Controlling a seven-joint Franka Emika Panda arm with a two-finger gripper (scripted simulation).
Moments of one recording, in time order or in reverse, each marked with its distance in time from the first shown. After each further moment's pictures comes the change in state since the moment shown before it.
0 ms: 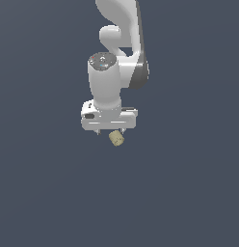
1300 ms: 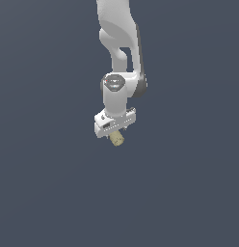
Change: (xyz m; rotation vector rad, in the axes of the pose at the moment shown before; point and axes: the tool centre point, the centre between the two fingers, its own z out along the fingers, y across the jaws) arm -0.065 -0.023 0.084 0.006 -0.065 -0.474
